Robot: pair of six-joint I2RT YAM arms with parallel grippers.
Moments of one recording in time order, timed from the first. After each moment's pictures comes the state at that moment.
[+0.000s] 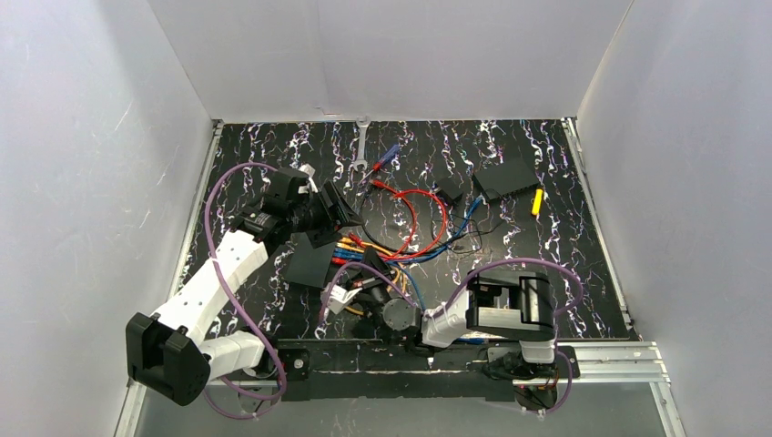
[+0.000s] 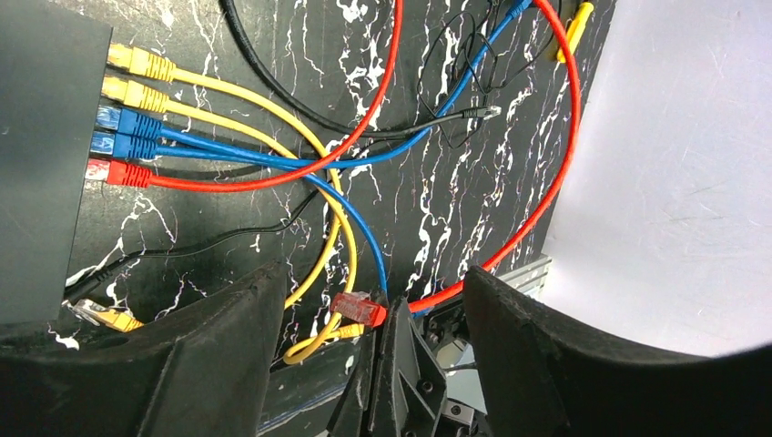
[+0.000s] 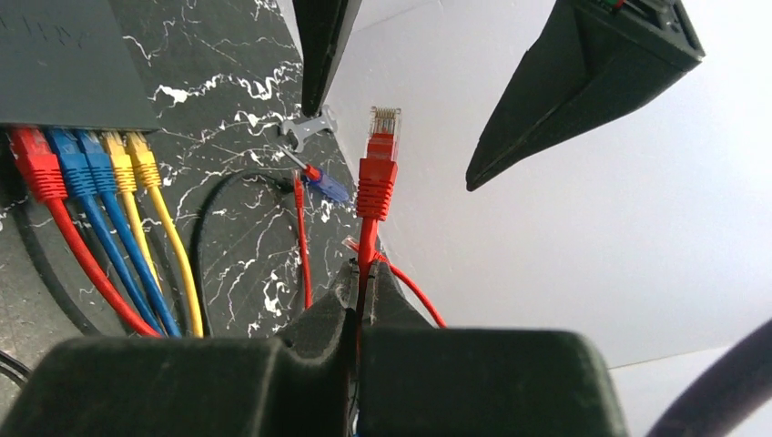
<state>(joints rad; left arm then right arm) -0.43 1.16 0.99 -0.61 0.29 -0.89 1.50 1.89 0.70 1.37 0.96 -1.27</state>
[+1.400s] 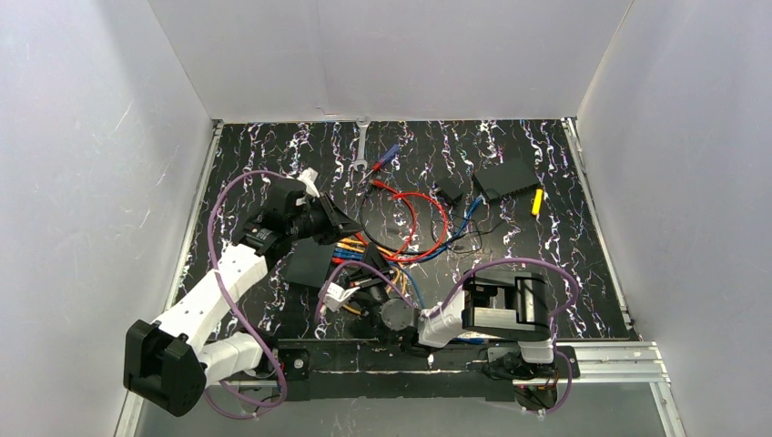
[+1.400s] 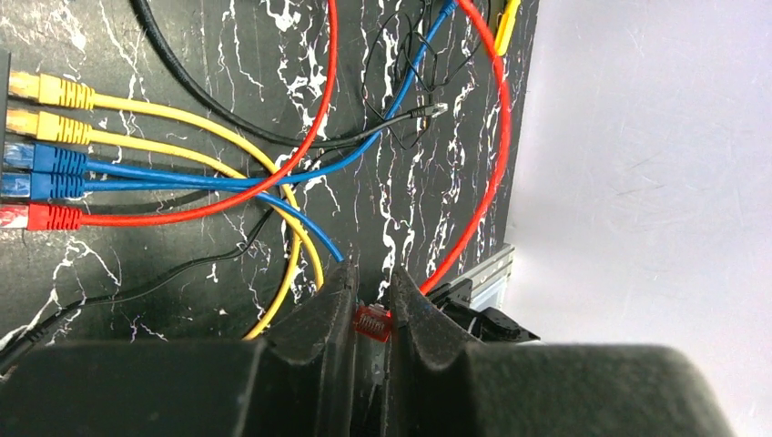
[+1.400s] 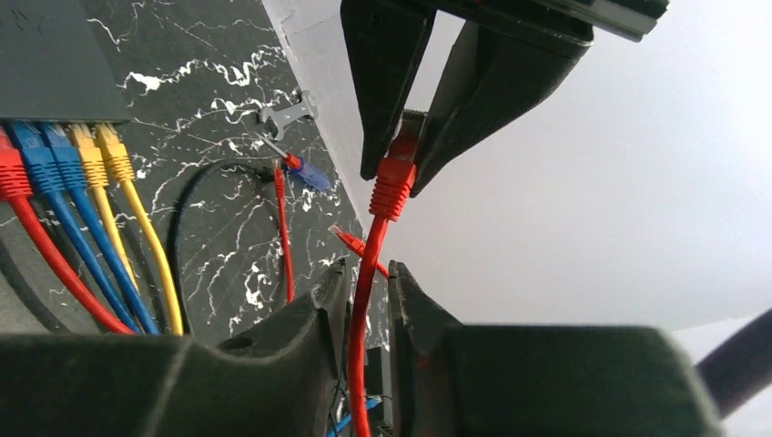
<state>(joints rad) -0.43 1.10 0.83 -0.35 0.37 -0.95 1.51 1.92 0.74 1.41 1.01 -1.37</state>
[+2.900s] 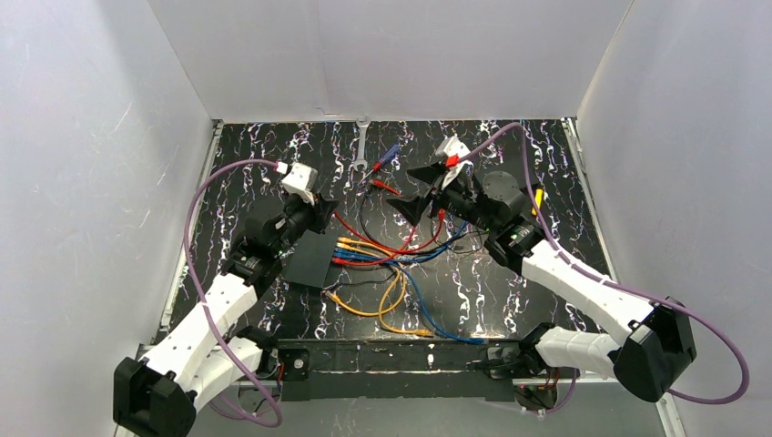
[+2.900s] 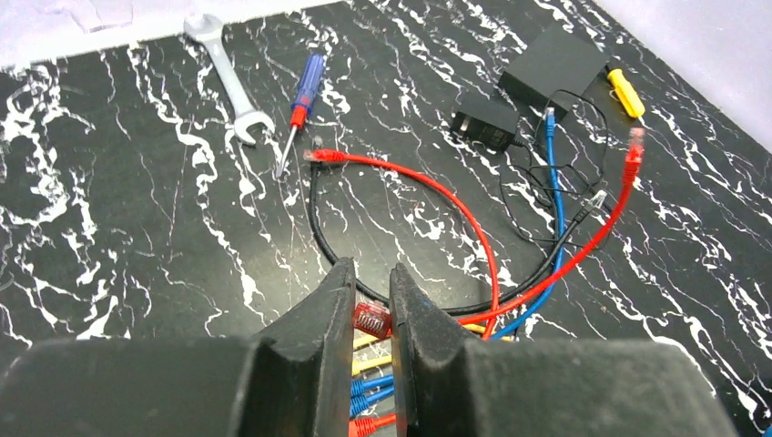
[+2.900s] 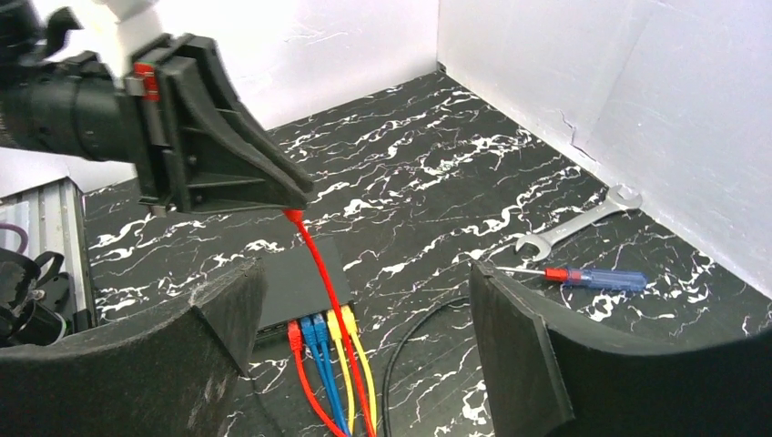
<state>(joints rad) -0.43 0.91 0.66 0.06 0.13 -0.13 0.72 1.14 0.87 0.35 -0.34 0.06</state>
